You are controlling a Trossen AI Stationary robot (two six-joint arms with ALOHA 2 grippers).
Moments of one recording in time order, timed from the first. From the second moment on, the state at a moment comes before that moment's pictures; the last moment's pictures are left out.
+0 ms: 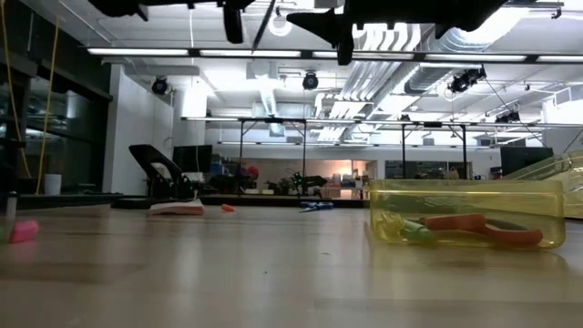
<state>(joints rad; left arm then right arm) 0.21 1.26 0.76 0.67 0.00 -0.36 -0.01 1.46 0.85 0.66 -0.01 0.38</state>
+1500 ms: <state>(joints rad) 0.29 0.87 0.87 -0.08 0.09 -0.23 -0.05 1.10 0.82 0.08 -0.02 0.29</state>
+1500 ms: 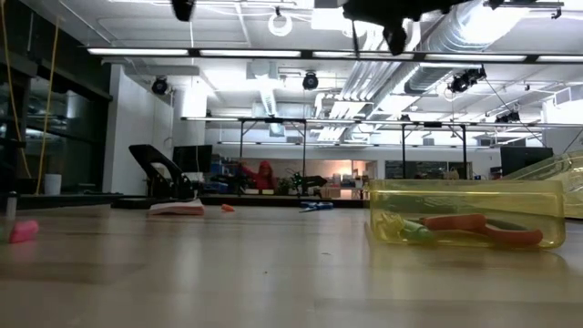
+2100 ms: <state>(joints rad) 0.25 0.56 0.77 -0.11 -0.07 -0.23 -0.01 0.95 0.68 0.11 0.10 0.45</state>
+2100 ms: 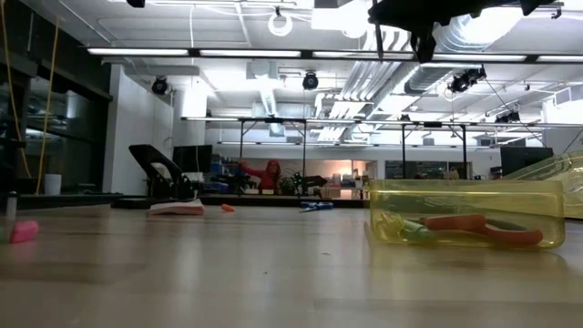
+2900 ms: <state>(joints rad) 0.25 0.58 0.77 -0.12 -0.08 -0.22 0.42 1.39 0.55 0.11 0.39 1.78</state>
